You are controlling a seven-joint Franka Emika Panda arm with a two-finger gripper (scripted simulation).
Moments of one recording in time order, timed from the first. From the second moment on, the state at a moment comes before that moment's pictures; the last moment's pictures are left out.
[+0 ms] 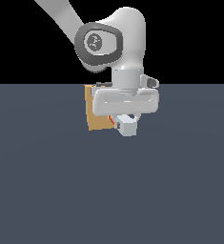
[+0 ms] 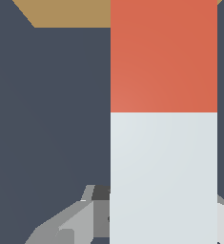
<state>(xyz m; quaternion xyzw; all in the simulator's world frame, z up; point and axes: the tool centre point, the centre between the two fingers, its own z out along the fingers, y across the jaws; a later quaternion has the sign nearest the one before) 0.044 0.066 0.068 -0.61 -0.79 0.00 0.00</state>
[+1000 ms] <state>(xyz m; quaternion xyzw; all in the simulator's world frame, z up) 0.019 0.156 0.069 -0.61 -0.79 0.00 0.00</state>
